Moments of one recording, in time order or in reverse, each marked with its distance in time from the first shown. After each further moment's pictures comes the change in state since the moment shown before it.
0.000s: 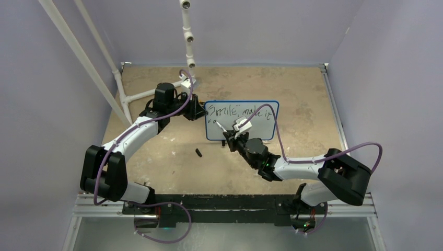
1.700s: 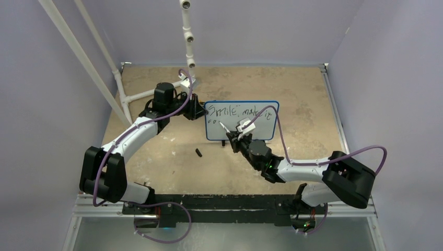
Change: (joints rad) left arm -0.001 -0.011 0.000 0.008 -0.003 -0.011; right arm -0.002 -0.047 -0.044 0.001 0.011 -0.006
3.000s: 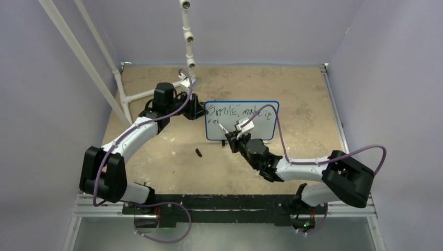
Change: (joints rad) left arm 0.000 0.000 -0.001 0.004 -0.002 0.000; right arm 0.002 0.013 0.030 -0.062 0.004 0.058
